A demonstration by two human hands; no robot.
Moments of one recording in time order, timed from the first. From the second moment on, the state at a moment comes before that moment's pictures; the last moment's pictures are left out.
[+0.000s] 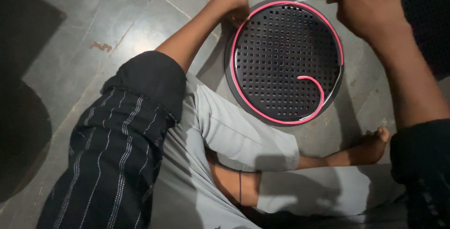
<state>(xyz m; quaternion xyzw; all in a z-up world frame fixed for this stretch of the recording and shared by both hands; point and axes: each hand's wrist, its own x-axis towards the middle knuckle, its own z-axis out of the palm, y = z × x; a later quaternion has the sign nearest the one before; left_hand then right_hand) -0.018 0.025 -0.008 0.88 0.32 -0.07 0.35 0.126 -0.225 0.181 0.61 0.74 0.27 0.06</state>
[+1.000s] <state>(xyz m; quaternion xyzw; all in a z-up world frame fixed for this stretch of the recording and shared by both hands) -0.039 0.020 0.012 0.89 0.30 -0.06 0.32 0.242 -0.398 -0.012 0.78 0.38 -0.02 -0.50</state>
